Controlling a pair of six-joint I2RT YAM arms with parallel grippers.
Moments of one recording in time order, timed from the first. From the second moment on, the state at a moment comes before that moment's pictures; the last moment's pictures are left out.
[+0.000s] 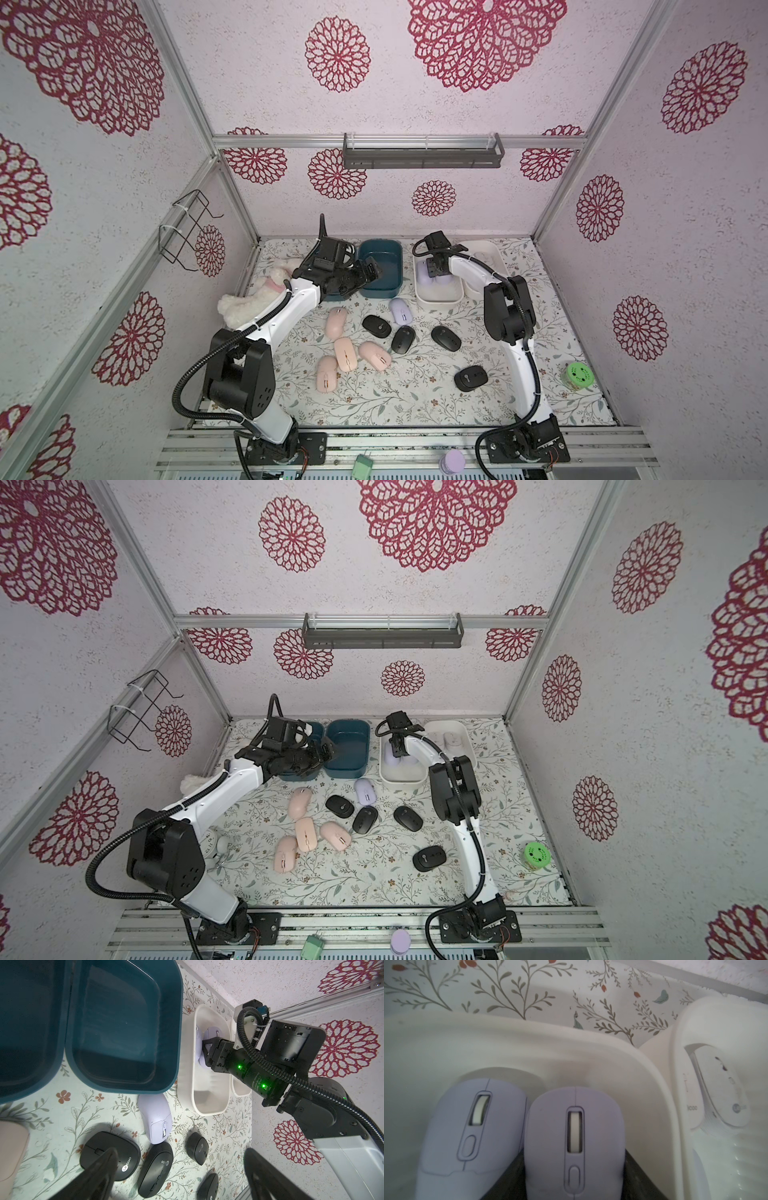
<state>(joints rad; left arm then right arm) -0.34 1.63 1.30 -0.43 0.38 -0.74 0.41 2.39 2.02 -0.66 0.39 0.18</state>
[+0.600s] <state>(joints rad) -0.33 1.64 1.30 -0.44 0.37 -0.74 0.42 2.32 1.97 -0.66 0.39 0.18</state>
